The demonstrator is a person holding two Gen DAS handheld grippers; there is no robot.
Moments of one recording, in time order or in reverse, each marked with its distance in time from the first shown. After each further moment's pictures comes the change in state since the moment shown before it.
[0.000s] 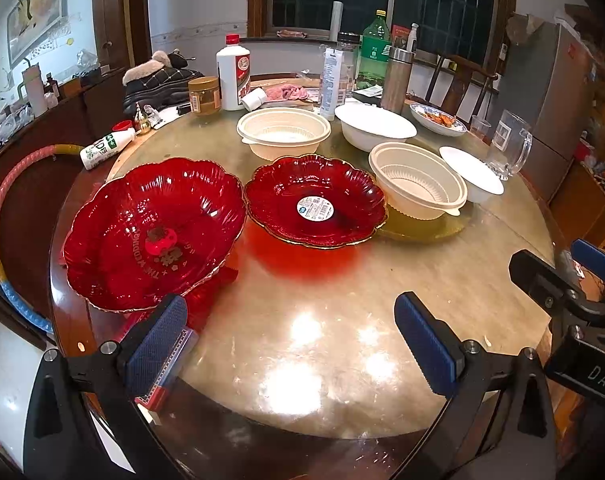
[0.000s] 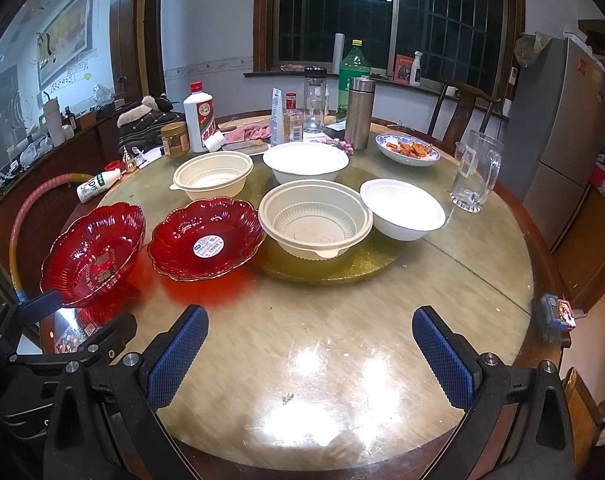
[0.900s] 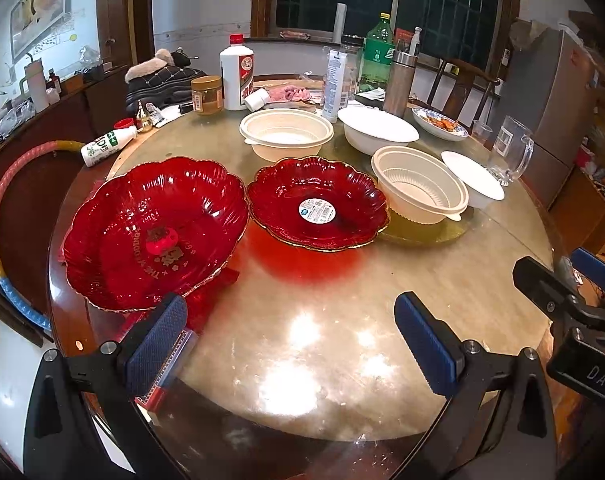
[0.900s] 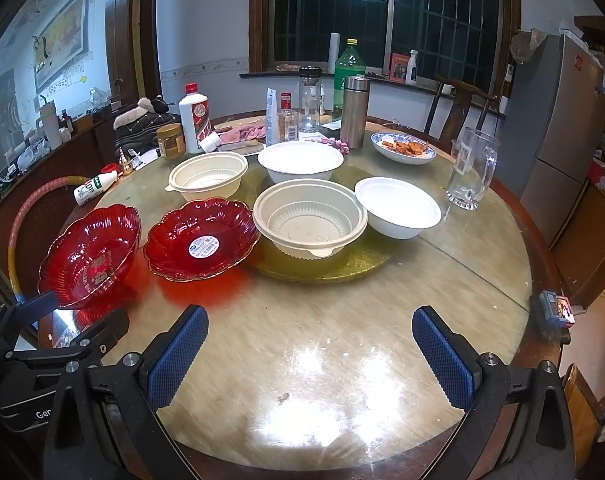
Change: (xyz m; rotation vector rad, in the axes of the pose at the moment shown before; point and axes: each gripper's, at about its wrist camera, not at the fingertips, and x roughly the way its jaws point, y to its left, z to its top) left arm 0.001 0.002 0.002 -0.018 -0.002 -0.004; right arm 0.002 -0.006 -0.002 0.011 0.002 -0.005
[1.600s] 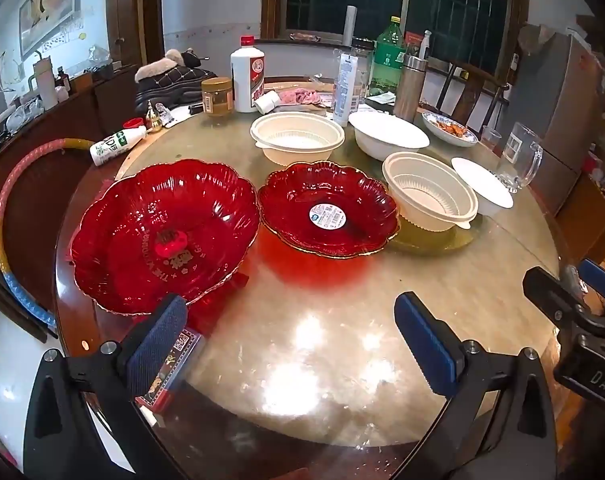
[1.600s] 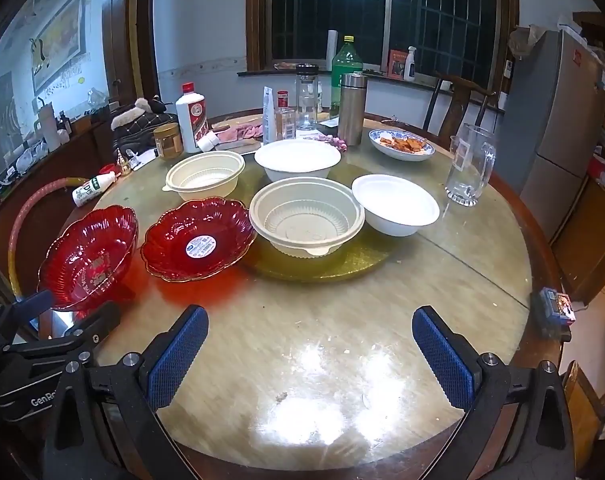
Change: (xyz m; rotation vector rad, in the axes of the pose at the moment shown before) left arm 0.000 0.005 0.003 -0.022 -0.007 0.028; right arm 0.001 -0.003 0.000 0.011 0.006 -0.003
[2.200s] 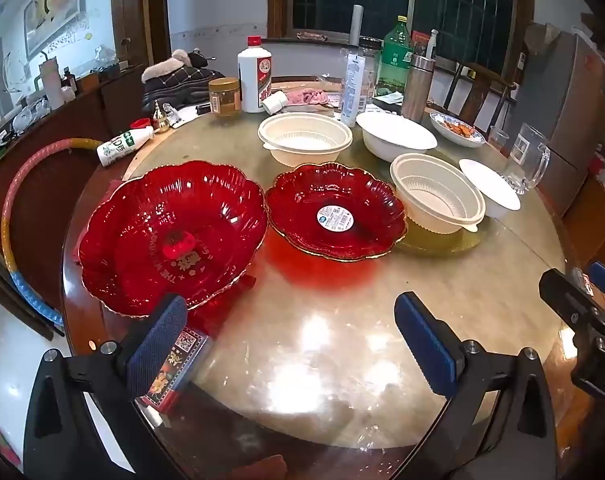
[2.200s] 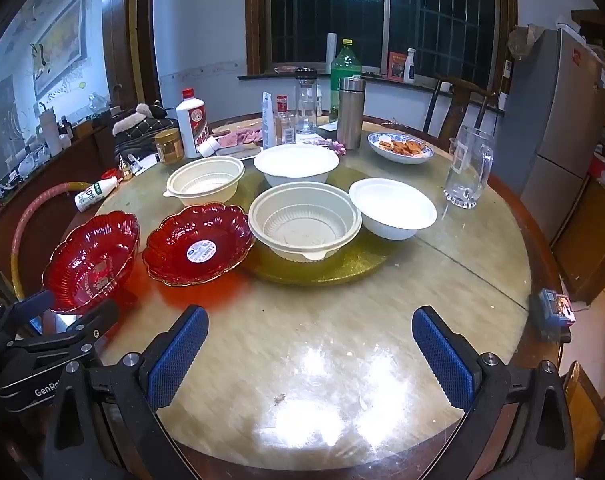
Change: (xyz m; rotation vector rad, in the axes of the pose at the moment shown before) left arm 0.000 -0.001 0.005 -0.013 0.008 0.043; right arm -0.005 -0.006 0.003 0.012 -0.001 0.006
